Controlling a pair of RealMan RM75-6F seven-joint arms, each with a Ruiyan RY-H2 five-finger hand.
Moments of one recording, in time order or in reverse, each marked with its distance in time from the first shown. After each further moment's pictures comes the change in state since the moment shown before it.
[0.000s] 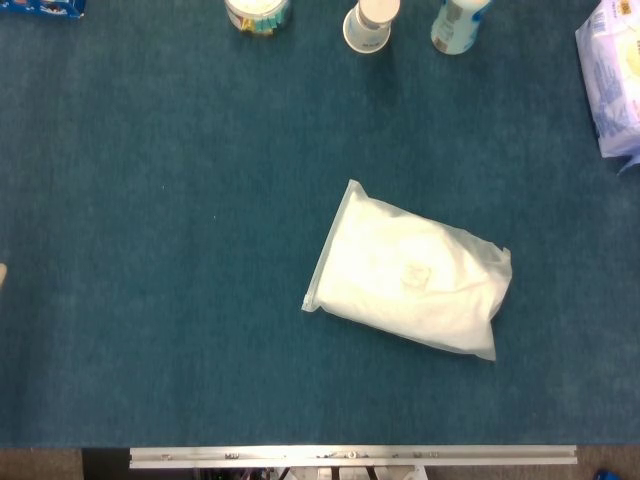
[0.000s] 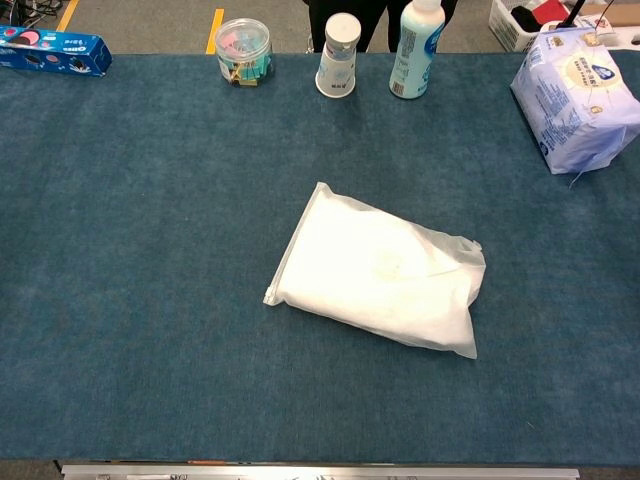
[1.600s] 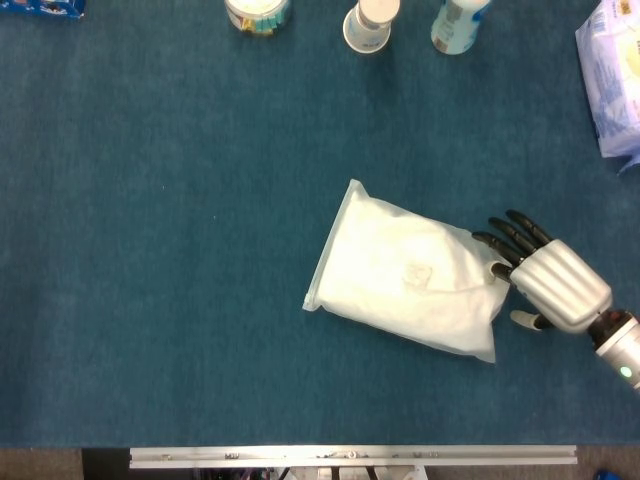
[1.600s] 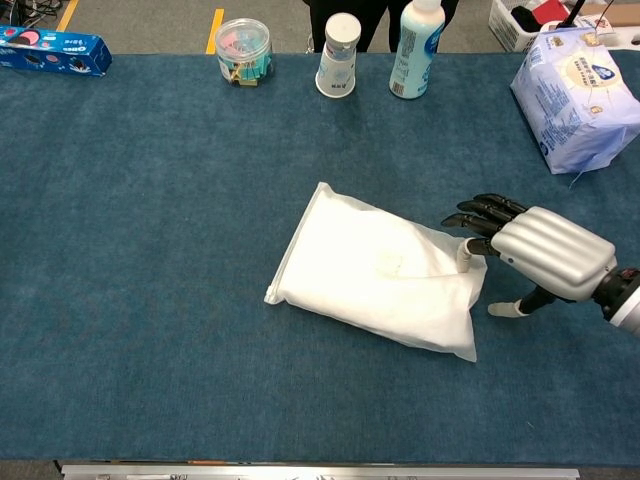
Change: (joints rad) left arm 0.032 0.028 -0.005 -0.036 -0.007 0.039 0.039; right arm 0.229 -0.376 -0.061 0.326 -0.226 -0.161 0.321
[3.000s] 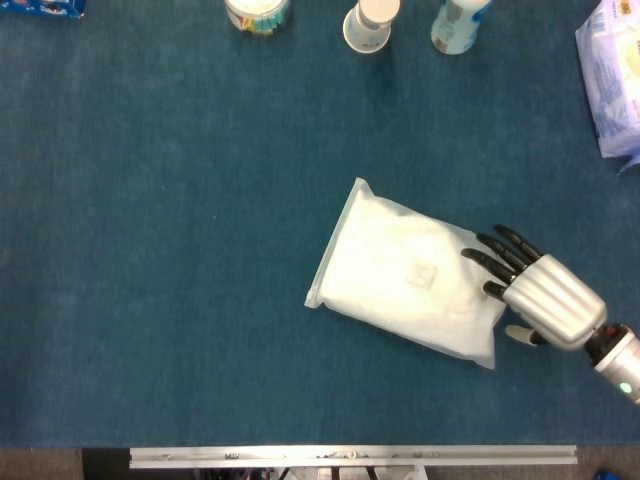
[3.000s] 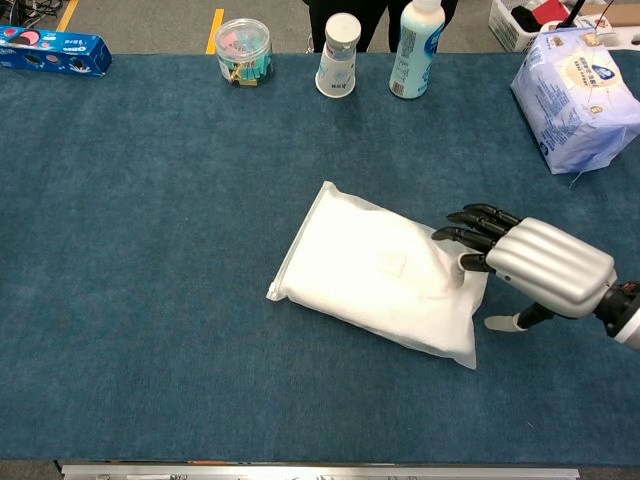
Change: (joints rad) left arm 0.000 0.000 -0.004 0.000 -0.006 -0.005 0.001; right arm 0.005 0.013 -0.055 -0.025 -0.047 0.035 -0.039
